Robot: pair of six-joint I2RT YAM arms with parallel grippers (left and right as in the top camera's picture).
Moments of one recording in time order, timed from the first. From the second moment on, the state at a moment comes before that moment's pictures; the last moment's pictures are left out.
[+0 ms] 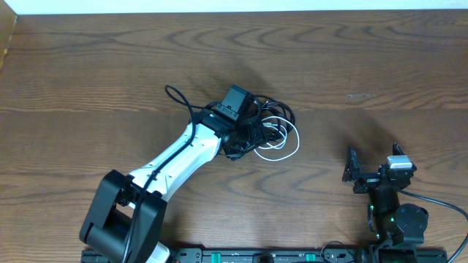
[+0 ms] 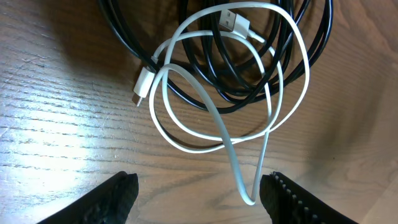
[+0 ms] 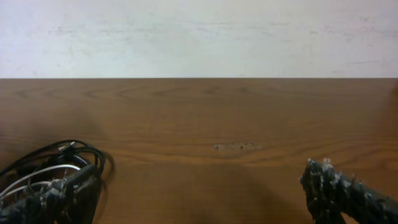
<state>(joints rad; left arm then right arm) -0.56 1.69 1.08 -0.58 0.34 -0.99 -0.03 0.01 0.01 -0.07 -0.09 0.03</state>
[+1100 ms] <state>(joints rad) -0.56 1.69 1.08 -0.57 0.31 -1.05 -0.03 0.01 0.01 -0.07 -0.09 0.03</state>
